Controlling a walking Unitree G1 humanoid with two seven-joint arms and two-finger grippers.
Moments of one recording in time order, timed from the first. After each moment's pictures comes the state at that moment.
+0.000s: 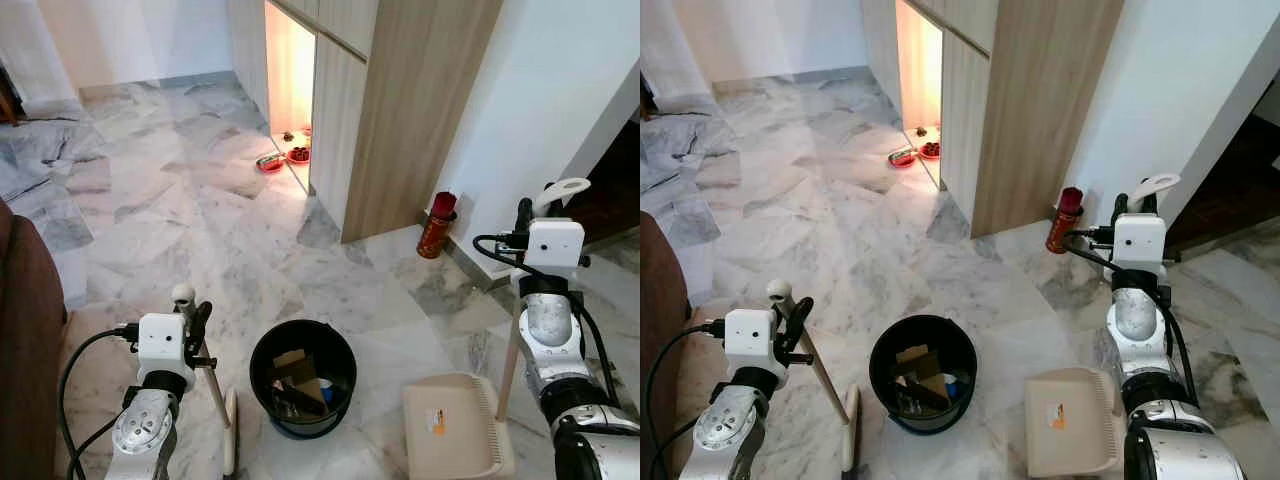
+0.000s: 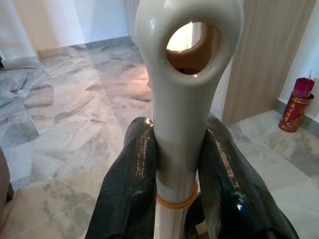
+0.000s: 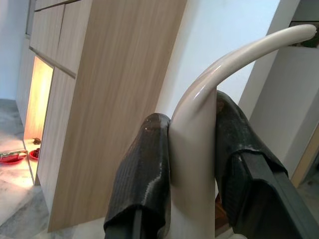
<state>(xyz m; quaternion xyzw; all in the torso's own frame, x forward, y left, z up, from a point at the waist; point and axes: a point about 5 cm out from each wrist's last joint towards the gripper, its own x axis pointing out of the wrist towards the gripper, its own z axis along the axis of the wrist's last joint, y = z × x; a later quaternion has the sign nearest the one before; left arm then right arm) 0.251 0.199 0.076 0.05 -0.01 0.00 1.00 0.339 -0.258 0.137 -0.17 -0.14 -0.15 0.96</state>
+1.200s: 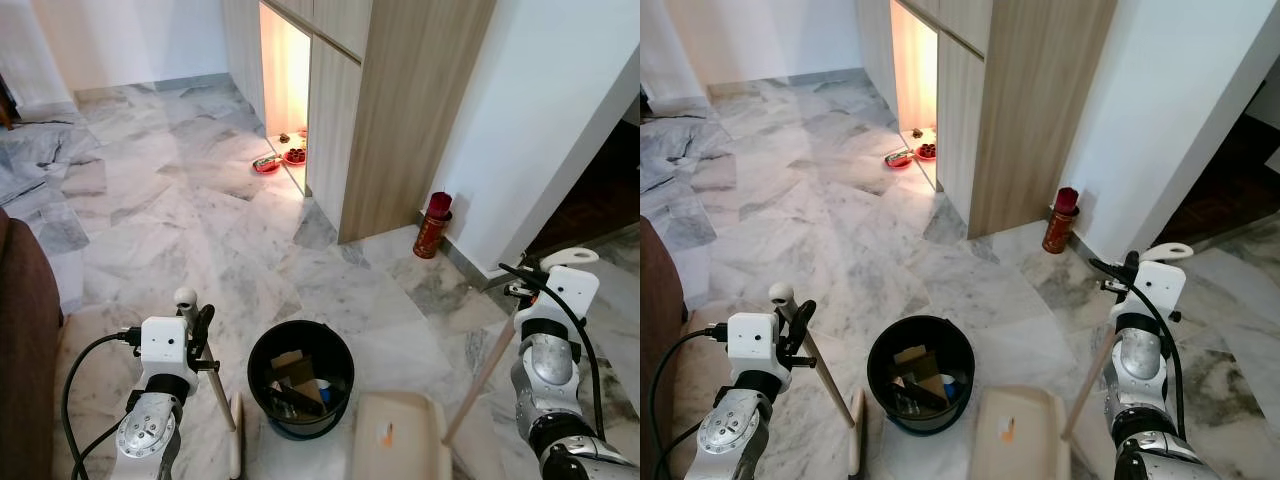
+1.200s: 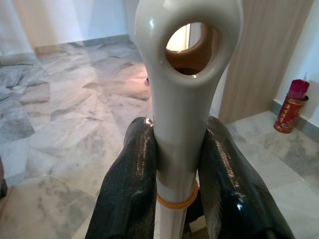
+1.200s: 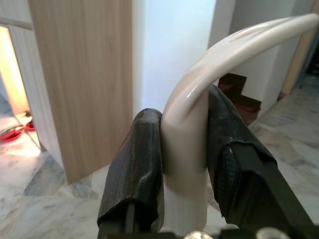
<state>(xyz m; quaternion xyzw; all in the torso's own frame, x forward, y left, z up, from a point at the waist) 0.249 0.196 0.072 0.04 0.00 0.00 1.00 0.313 -0.270 0.082 -0.04 -0.04 -0.20 0.98</state>
